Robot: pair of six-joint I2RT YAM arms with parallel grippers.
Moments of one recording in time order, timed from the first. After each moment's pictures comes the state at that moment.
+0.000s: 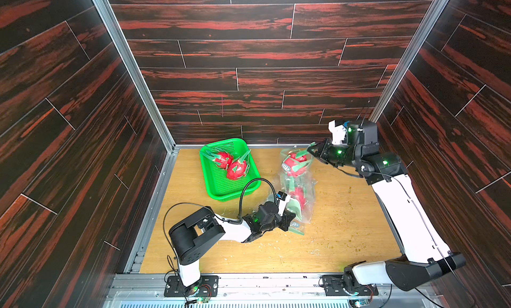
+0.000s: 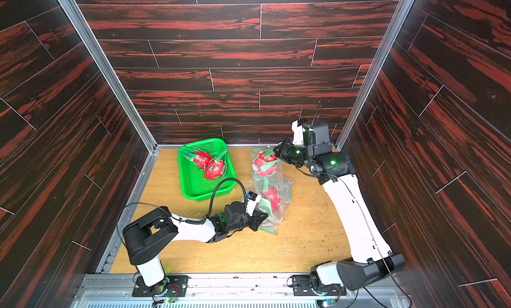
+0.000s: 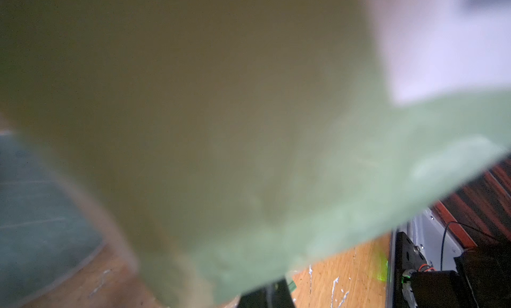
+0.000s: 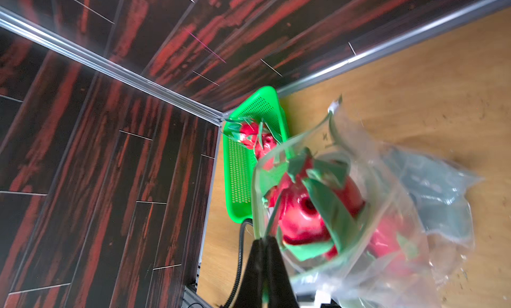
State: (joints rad) left arm -0.96 1.82 0.79 0.62 0.17 -0.56; right arm 0.35 1.41 1.79 -0.89 -0.34 0.68
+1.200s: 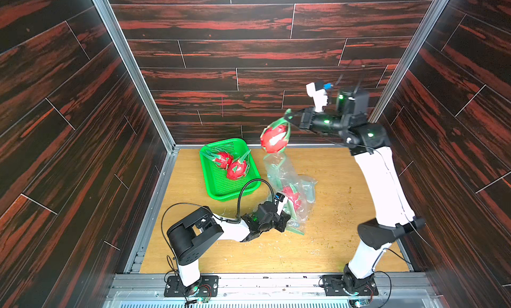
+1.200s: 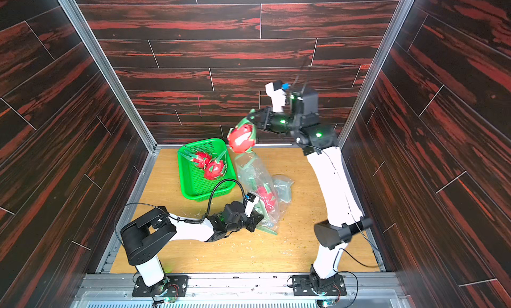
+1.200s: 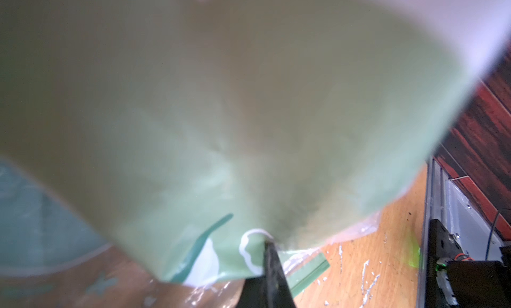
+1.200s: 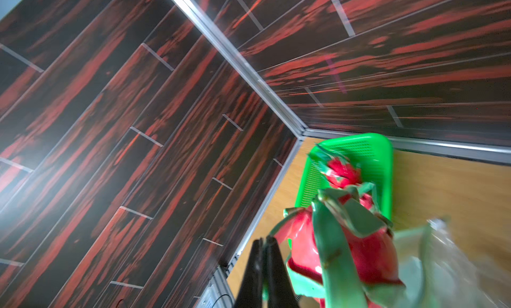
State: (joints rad) left arm -0.93 1.79 0.77 0.52 0.15 -0.50; right arm 0.45 1.85 2.44 -0.80 -0.64 0.60
